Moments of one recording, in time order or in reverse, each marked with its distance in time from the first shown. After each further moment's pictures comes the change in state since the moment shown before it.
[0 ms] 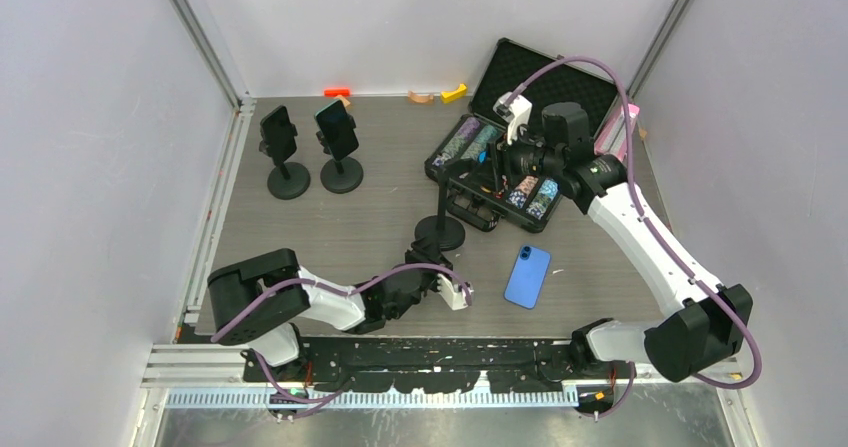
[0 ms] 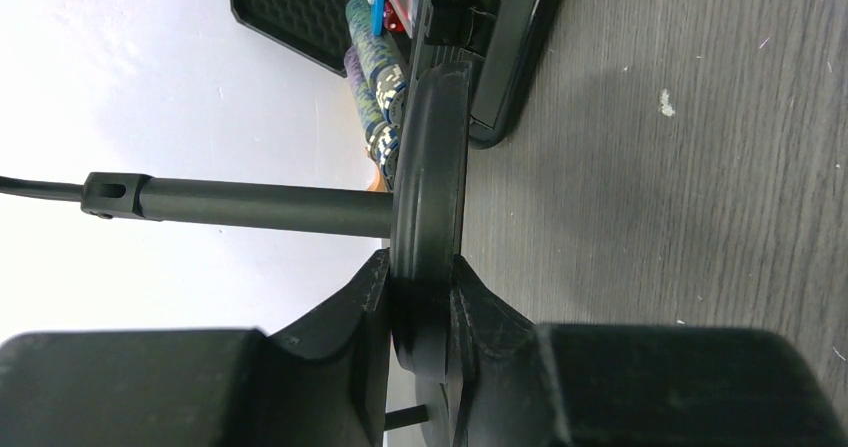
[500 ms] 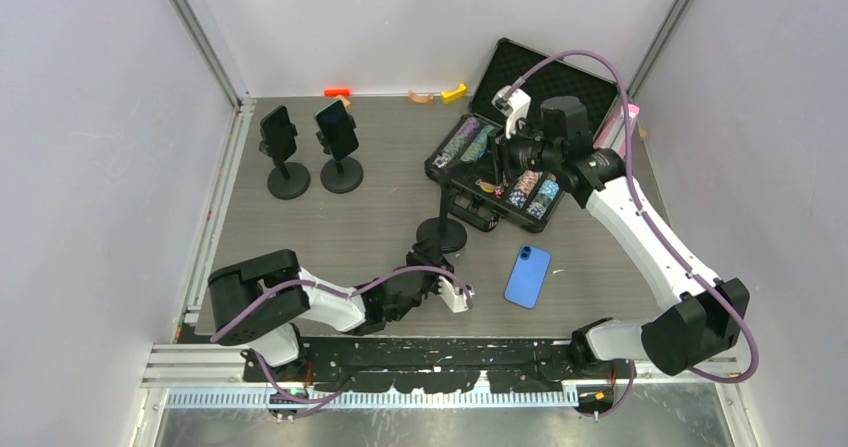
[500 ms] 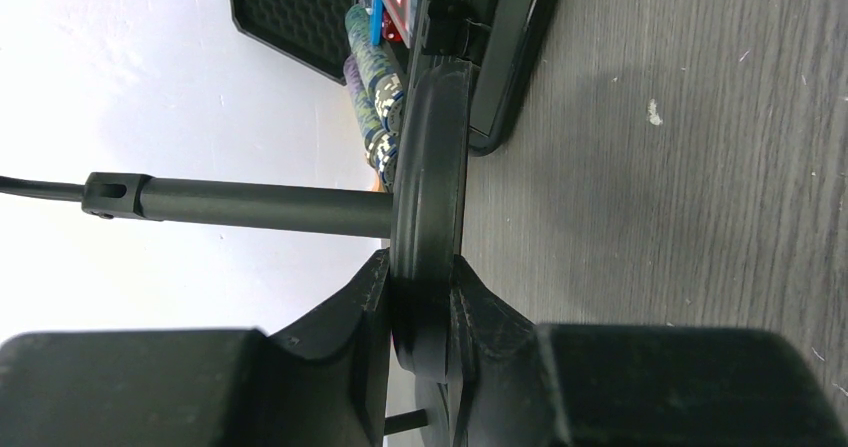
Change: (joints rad) left arm -0.016 0.000 0.000 0.000 -0.004 0.000; right arm 0.001 0.029 0.045 -0.006 0.000 -0.001
